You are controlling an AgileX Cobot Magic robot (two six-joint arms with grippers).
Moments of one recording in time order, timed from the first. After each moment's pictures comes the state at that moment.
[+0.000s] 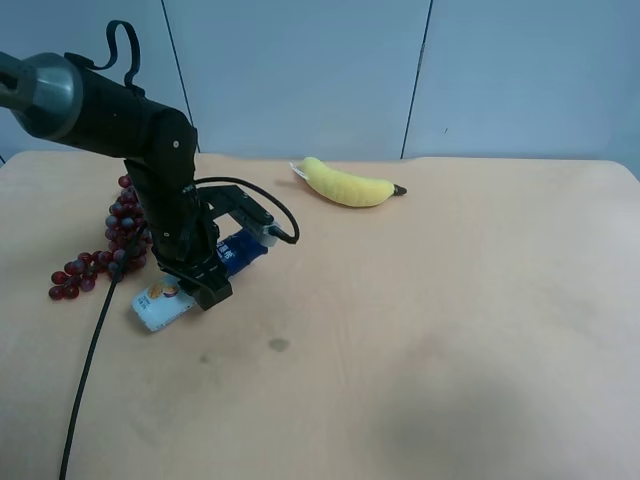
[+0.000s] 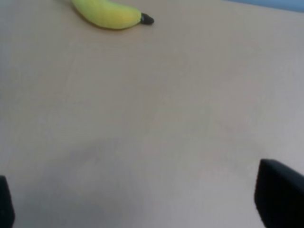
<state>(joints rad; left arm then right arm) -0.49 1.99 -1.17 0.05 0.73 0.32 0.29 0.00 -0.50 0.03 1.07 -0.06</state>
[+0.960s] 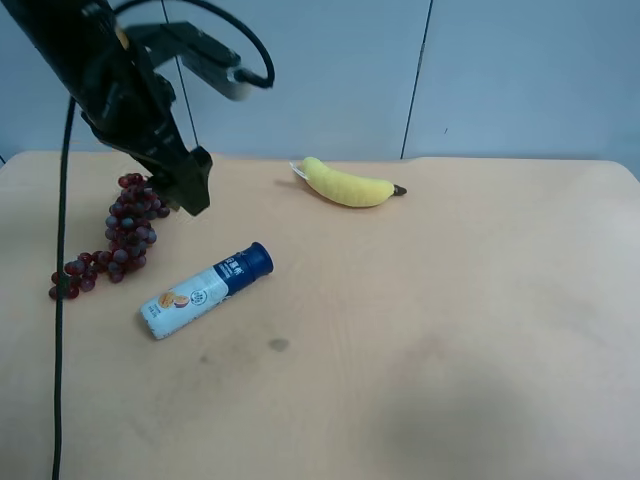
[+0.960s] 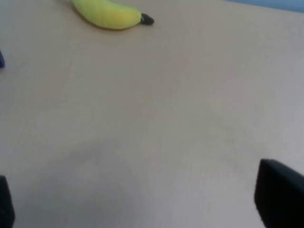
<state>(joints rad) -0.49 1.60 -1.34 0.08 1.00 0.29 0.29 0.00 -0.50 0.03 1.07 -0.06</state>
